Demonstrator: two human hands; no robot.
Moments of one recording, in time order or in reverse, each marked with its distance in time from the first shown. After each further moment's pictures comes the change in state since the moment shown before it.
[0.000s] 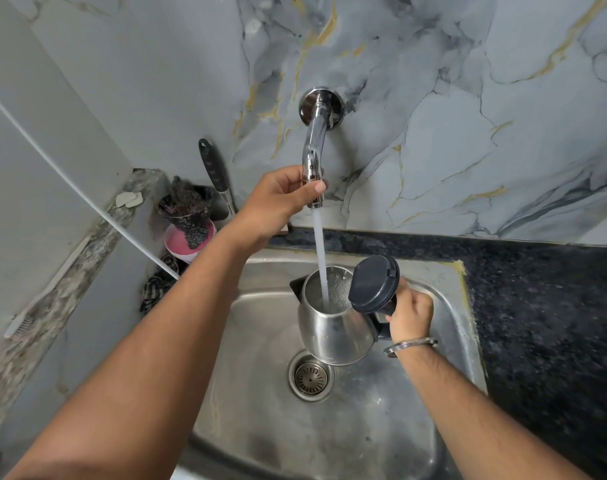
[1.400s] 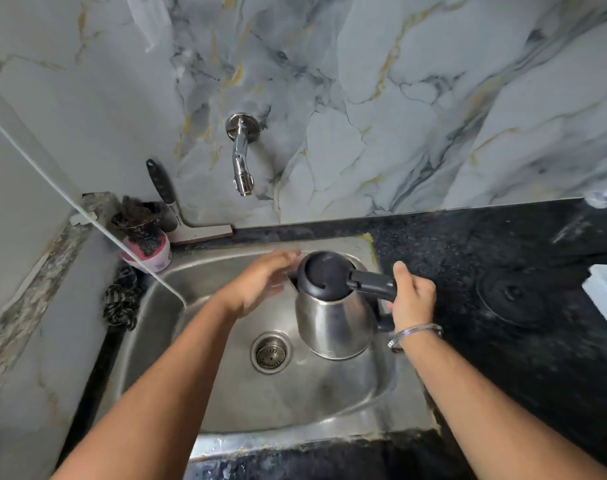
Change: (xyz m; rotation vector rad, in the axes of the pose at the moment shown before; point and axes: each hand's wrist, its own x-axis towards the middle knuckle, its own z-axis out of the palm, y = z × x) left_hand -0.135 -0.017 0.094 -0.097 -0.348 -0.355; right_hand -0.096 -0.087 -0.154 -0.033 0.217 -0.105
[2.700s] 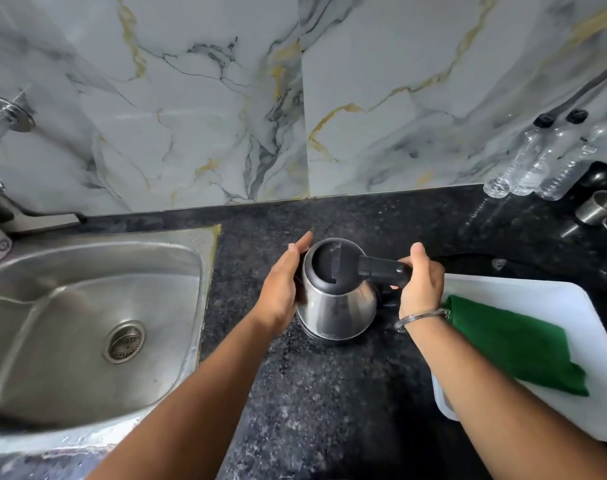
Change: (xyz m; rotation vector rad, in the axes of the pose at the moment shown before) left_hand 0.198 0.046 0.439 -0.328 0.256 0.051; right_hand 0.305 0.091 -0.312 0.175 -0.021 0.102
